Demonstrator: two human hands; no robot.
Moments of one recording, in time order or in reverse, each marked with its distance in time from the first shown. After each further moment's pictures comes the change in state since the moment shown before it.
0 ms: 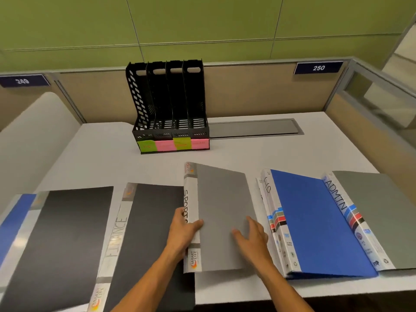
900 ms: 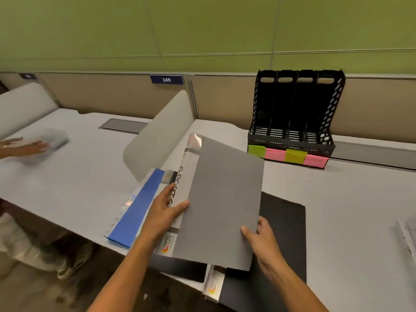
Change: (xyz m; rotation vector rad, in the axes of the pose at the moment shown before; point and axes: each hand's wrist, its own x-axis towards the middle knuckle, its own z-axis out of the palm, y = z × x) left_hand -0.066 0.044 -0.336 0.122 0.397 0.211; right_hand -0.050 -0.185 0.205 0.529 -0.417 -0.092
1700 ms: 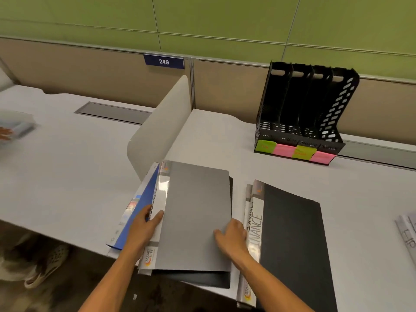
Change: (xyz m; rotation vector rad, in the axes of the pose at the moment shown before) left_hand 0.064 -0.122 -0.096 0.061 -0.020 -0.276; right_hand 0.037 0.027 0.156 -0.847 0.114 0.103
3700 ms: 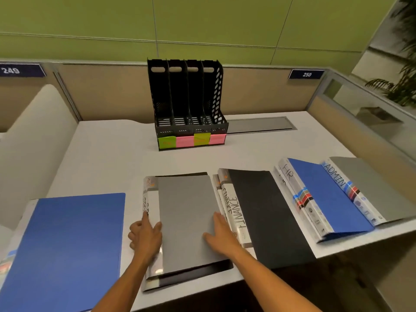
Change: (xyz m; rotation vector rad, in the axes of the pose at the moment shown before) left_hand -0.024 0.032 0.231 0.424 -0.181 0.186; right_hand -0.024 0.166 -0.110 0.065 0.071 0.084
